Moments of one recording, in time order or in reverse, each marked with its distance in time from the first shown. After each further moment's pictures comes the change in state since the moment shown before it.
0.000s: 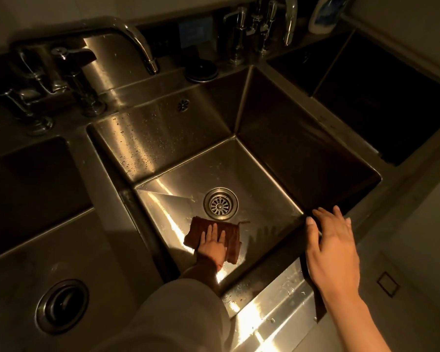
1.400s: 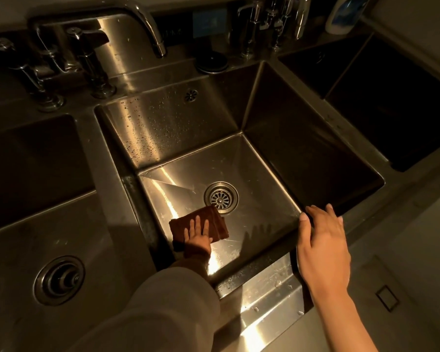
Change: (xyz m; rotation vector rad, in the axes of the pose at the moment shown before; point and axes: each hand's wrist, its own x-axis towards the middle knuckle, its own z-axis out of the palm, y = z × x) left_hand -0.005 -0.007 0.019 -0.214 0.076 -0.231; right_hand -0.001 0.004 -0.001 0.054 0.003 -0.048
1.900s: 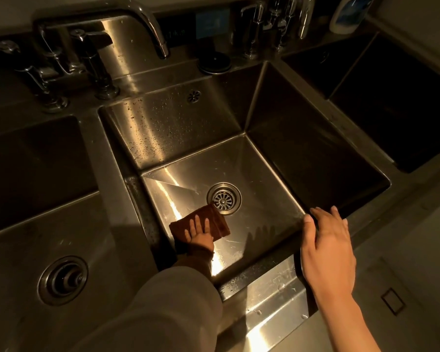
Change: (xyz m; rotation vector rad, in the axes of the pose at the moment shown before) left_hand 0.007 0.005 -0.005 -0.035 -0.061 -0.101; right_hand 0.000 -0.001 -0.001 0.012 -0.003 0.009
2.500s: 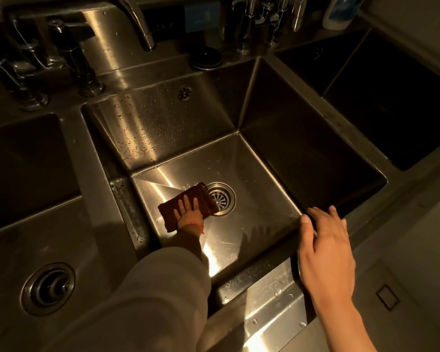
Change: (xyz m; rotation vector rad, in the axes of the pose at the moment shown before) left_hand 0.044 -0.006 -0.041 -0.059 0.121 0.021; right_hand -0.001 -0.001 0.001 0.010 0.008 0.029
